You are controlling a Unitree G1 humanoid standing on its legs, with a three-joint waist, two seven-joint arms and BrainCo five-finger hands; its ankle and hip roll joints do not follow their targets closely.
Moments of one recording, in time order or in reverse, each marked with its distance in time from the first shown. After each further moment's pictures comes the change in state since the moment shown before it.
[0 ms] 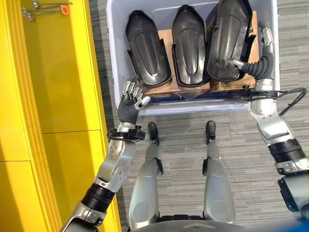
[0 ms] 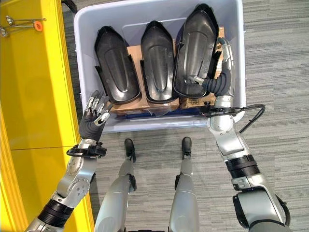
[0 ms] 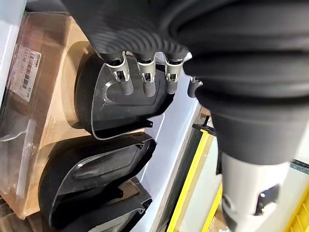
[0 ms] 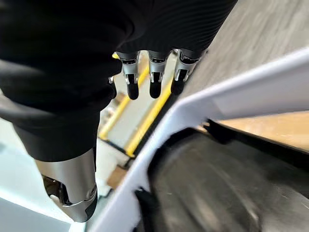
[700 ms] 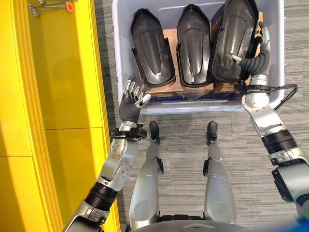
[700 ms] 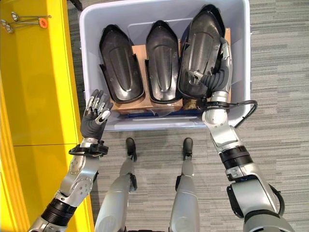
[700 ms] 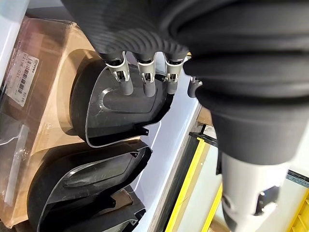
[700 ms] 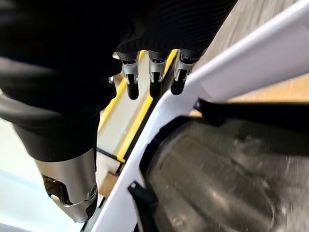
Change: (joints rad) left arm -0.007 -0.010 -0.005 0.000 0.000 0.000 0.022; right arm -0.028 0.003 -0.017 0.019 0.036 0.002 -0.081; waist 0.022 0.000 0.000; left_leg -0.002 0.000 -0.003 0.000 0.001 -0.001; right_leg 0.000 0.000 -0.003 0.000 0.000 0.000
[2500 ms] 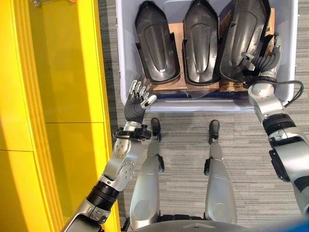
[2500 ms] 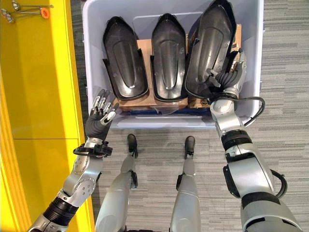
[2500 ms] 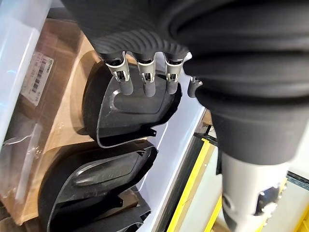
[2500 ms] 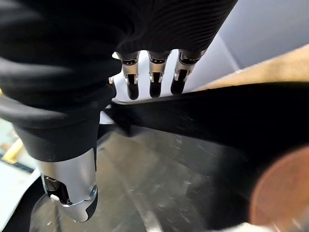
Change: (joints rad) left arm -0.020 0.015 -0.053 0.000 -0.011 -0.021 0.000; right arm -0.283 0.001 0.066 0.579 0.215 0.000 -0.020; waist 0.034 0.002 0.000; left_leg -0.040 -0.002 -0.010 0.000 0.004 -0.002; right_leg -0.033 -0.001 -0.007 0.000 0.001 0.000
